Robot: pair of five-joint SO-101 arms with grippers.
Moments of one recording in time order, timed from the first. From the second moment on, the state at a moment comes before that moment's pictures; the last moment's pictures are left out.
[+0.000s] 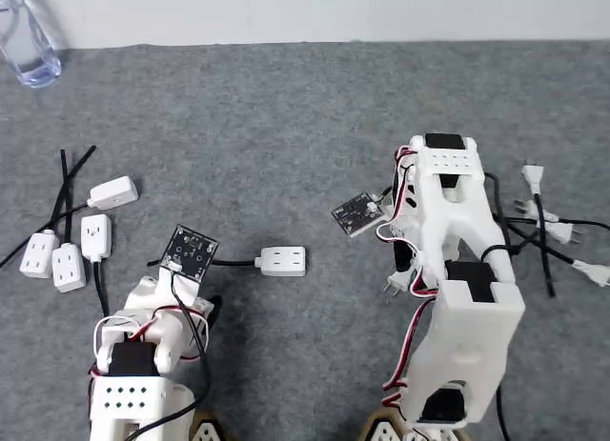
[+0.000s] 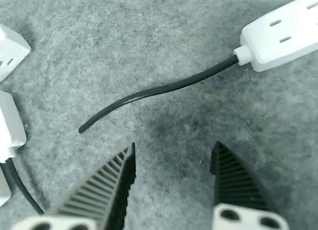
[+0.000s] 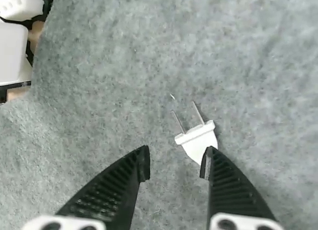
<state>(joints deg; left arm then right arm) -5.3 -76.1 89.0 55.8 -18.9 -0.8 27.1 -5.5 100.2 112.3</state>
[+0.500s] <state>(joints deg) -5.3 -76.1 89.2 55.1 -18.9 -3.5 32.4 -6.7 98.6 112.3</state>
